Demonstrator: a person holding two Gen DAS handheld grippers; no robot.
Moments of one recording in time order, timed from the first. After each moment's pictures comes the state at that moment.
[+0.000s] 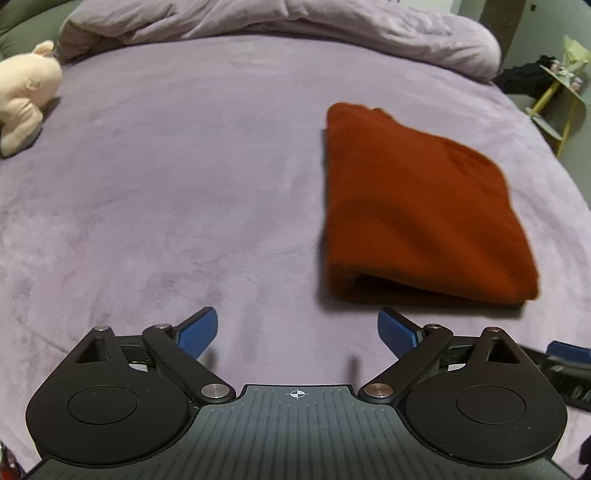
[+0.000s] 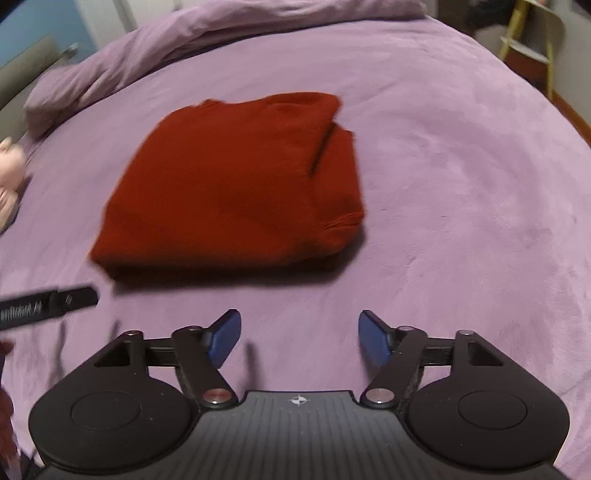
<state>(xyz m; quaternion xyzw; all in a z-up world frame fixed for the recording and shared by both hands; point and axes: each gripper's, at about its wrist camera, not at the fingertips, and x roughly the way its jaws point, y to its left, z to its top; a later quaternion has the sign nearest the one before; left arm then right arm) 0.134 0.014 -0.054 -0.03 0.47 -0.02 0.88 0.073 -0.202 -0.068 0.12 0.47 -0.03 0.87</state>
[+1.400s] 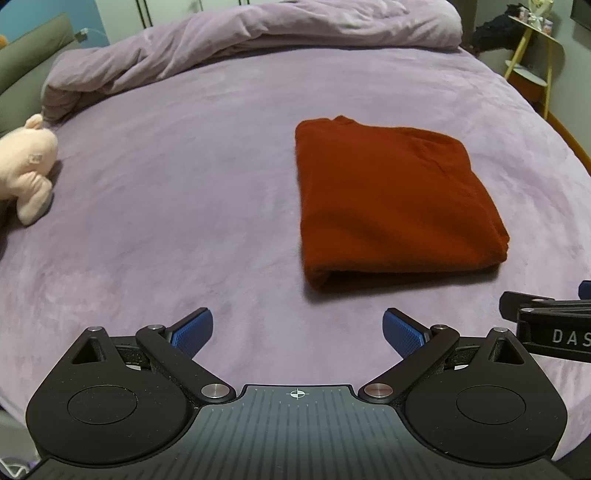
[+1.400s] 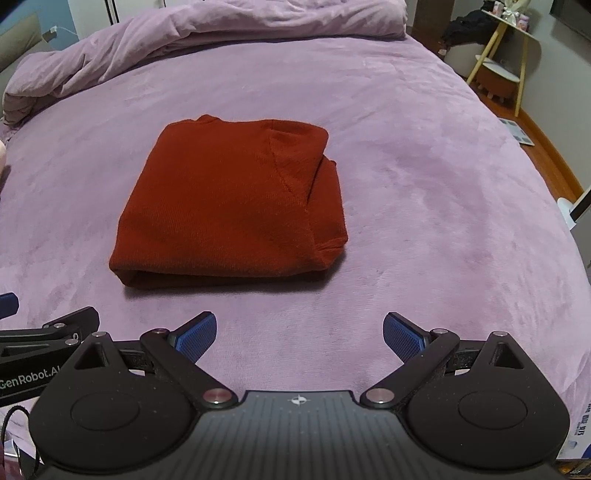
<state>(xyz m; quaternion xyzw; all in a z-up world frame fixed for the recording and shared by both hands) 0.113 -0.023 -0.001 0.07 0.47 -0.03 0.88 0.068 -0.176 -0.007 0.08 0.48 -0.10 0.87</state>
